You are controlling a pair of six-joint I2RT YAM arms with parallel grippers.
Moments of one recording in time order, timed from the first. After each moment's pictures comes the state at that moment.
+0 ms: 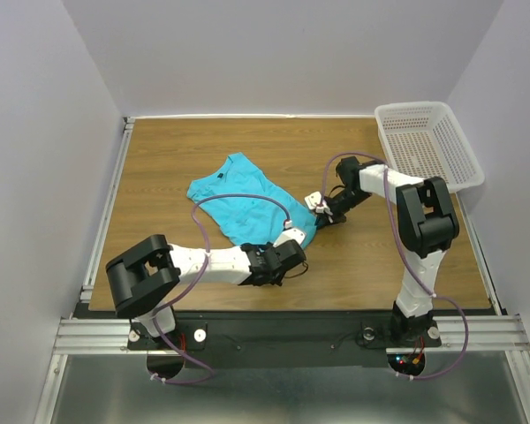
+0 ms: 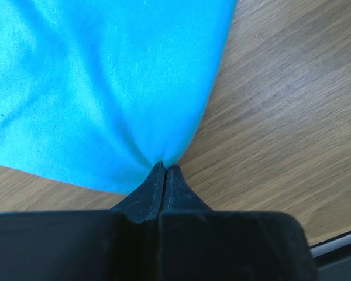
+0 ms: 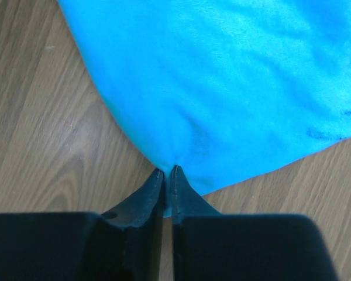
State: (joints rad) left arm -1.18 1.61 0.86 -0.35 -0.38 -0.51; right arm 0.28 1.99 1.32 -0.93 -0.78 -1.74
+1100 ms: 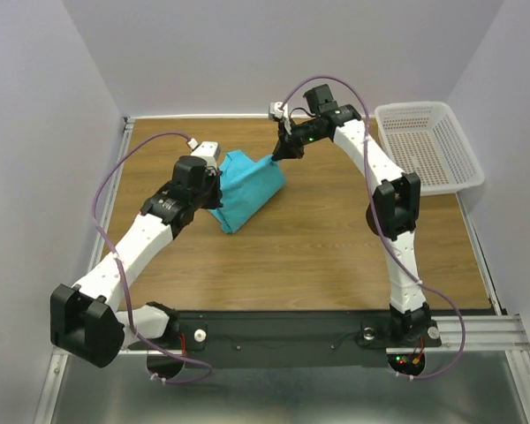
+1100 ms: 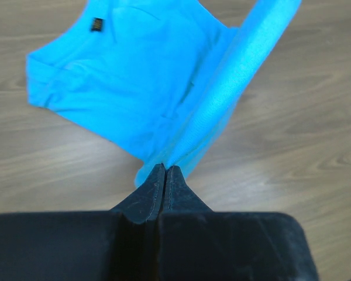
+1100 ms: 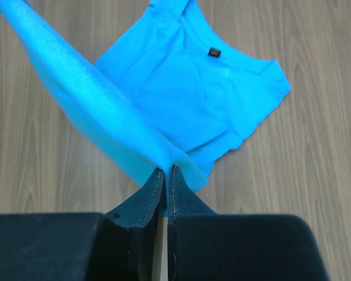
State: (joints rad) left arm -0.45 1.17 0.95 -0.40 -0.06 -0.26; right arm 0.39 2.30 2.31 -0.95 -0.93 -0.83
